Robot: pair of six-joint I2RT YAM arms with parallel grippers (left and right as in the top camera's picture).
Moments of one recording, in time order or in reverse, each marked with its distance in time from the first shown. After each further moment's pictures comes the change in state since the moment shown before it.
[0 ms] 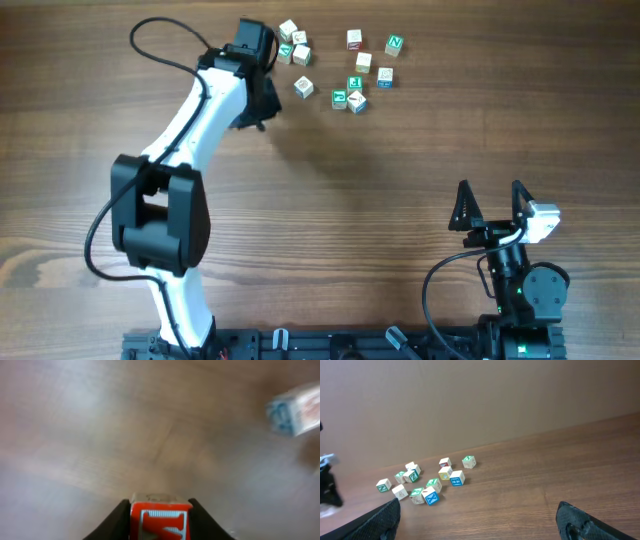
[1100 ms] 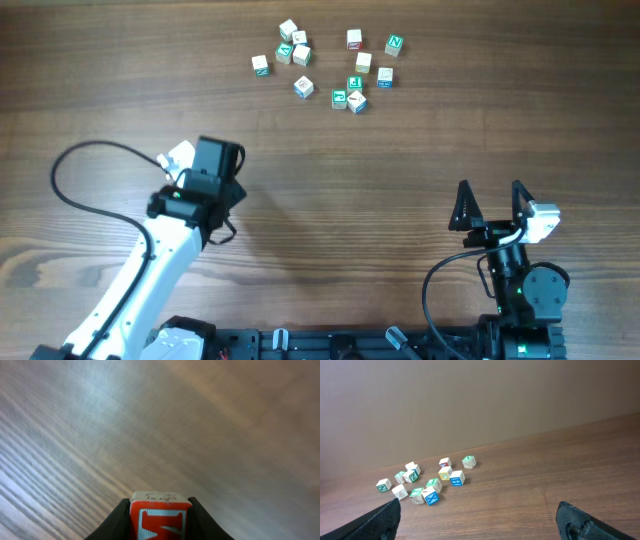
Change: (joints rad) left arm 0.001 -0.790 -0.909 0.296 -0.165 -0.316; right arm 0.000 0.000 0.000 0.000 0.000 0.000
